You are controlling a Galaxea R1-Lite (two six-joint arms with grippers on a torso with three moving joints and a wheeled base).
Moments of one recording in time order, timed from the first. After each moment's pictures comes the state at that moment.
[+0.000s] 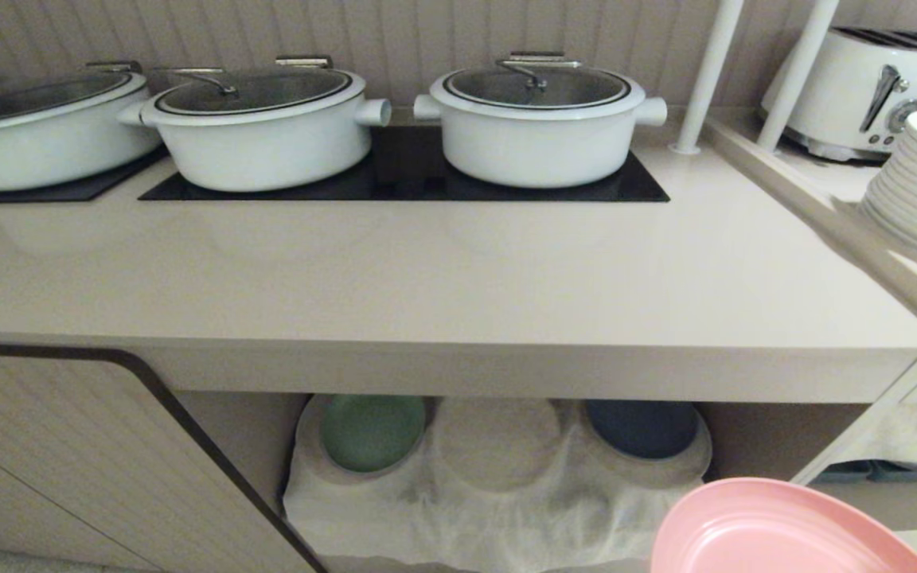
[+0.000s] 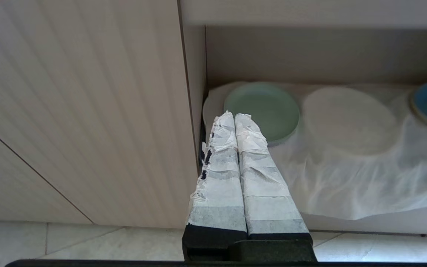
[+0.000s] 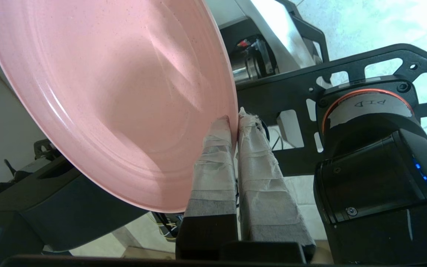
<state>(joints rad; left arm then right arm) 0.00 0.00 0.00 0.02 -0.01 -0.01 0.36 1.00 -0.87 1.03 0.15 0.80</state>
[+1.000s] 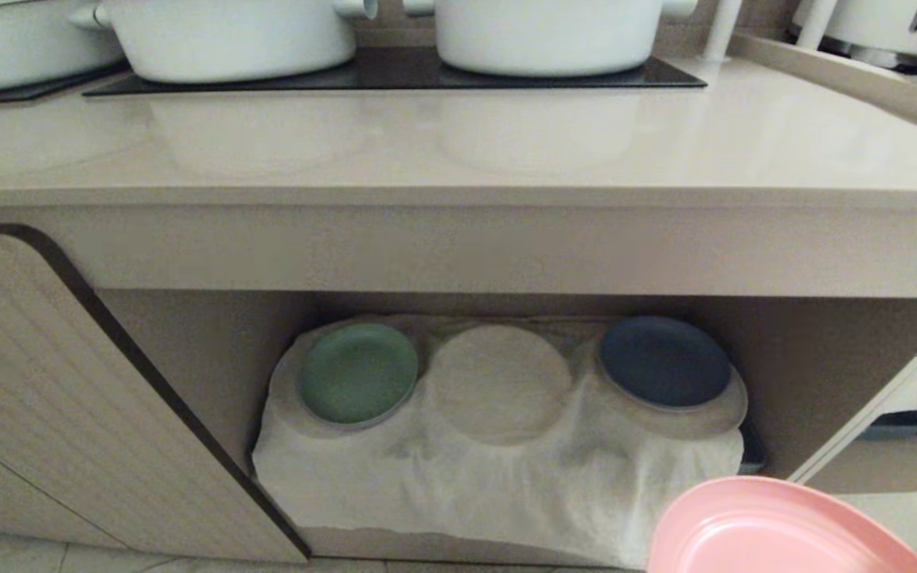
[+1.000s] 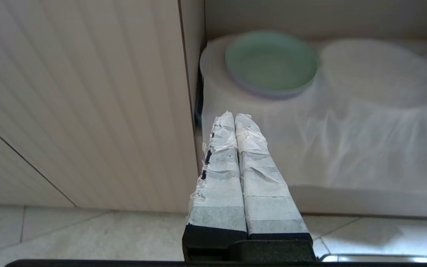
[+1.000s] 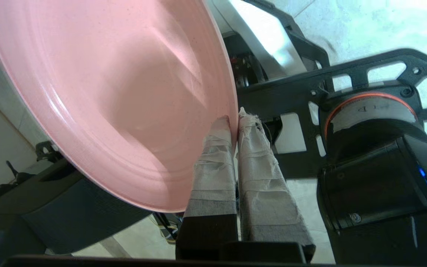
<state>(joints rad) 0.00 0.00 0.00 0.02 -0.01 -0.01 0.36 1.00 -0.86 1.01 0.15 0.80</state>
